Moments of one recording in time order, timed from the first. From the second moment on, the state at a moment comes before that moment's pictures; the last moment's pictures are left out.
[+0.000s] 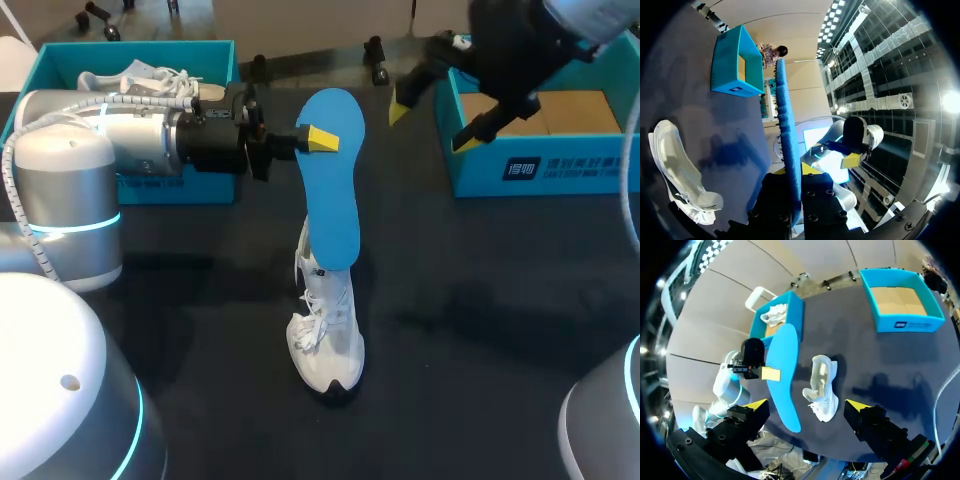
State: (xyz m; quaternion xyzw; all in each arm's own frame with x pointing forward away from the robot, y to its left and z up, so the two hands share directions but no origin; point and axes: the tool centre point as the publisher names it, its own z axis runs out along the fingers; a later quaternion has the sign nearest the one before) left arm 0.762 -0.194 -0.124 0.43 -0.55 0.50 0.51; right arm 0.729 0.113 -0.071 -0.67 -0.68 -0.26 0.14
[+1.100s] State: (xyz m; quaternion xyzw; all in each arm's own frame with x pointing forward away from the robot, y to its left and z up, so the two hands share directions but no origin) left arm 0.762 -0.194 -0.125 0.43 -0.55 0.50 0.51; right arm 0.743 0.105 -0.110 -0.57 -0.61 -0.44 0.32
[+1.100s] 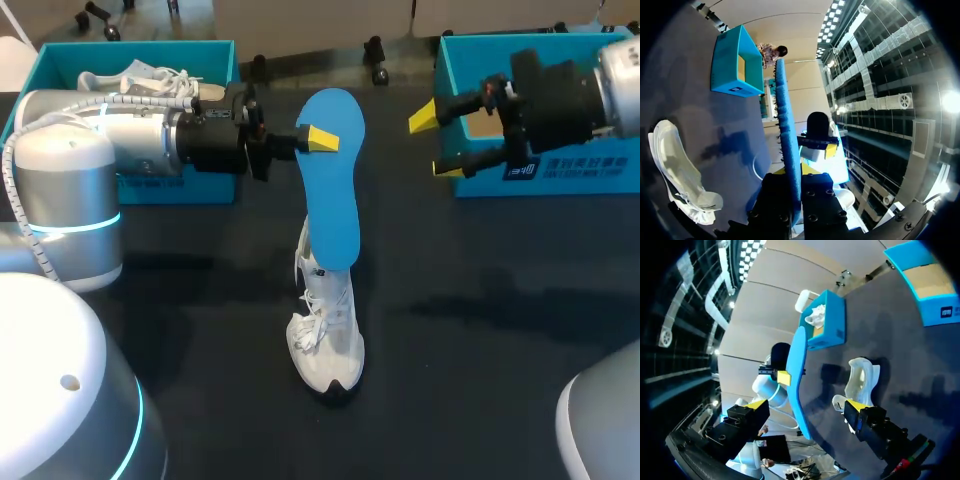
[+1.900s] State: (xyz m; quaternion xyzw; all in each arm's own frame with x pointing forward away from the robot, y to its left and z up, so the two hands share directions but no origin) left arm 0.762 -0.194 -0.125 0.43 -0.55 0.50 0.51; right arm 0.749 0.108 -0.115 -0.51 -0.57 -0.51 0.39
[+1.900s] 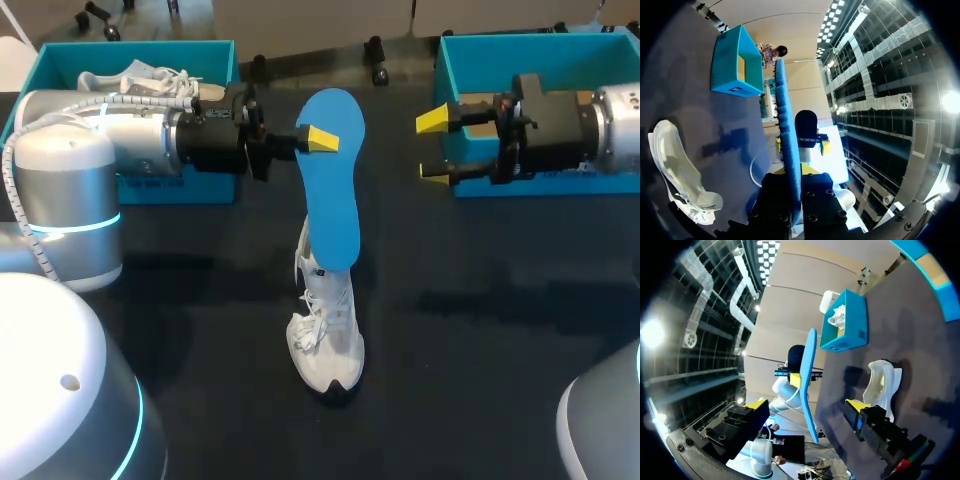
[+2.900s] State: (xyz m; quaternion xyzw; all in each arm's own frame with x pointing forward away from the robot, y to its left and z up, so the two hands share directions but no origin) left arm 0.766 -0.179 -0.122 0.16 -0.68 0.68 0.23; right arm 0.750 0.108 -0.115 -0.51 -0.57 -0.51 0.39
